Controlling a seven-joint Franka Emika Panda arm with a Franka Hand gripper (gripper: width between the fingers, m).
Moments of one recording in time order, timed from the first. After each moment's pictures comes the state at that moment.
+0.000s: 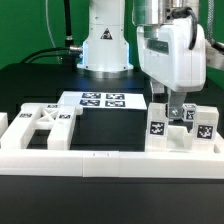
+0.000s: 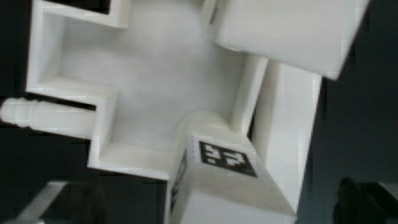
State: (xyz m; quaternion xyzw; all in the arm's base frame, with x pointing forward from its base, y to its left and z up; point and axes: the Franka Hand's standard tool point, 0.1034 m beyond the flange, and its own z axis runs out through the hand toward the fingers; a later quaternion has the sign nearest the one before) arm 0.632 0.056 0.082 -0.74 0.67 -0.02 0.06
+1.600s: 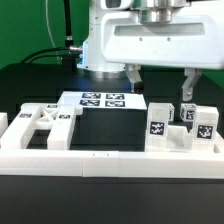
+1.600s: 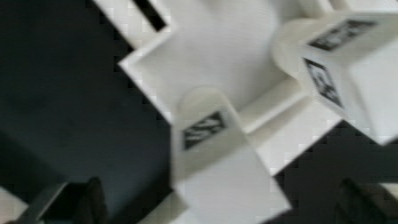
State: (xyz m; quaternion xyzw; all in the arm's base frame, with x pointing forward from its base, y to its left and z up) arm 0.606 0.044 0.101 -0.94 0.34 -0.04 0.04
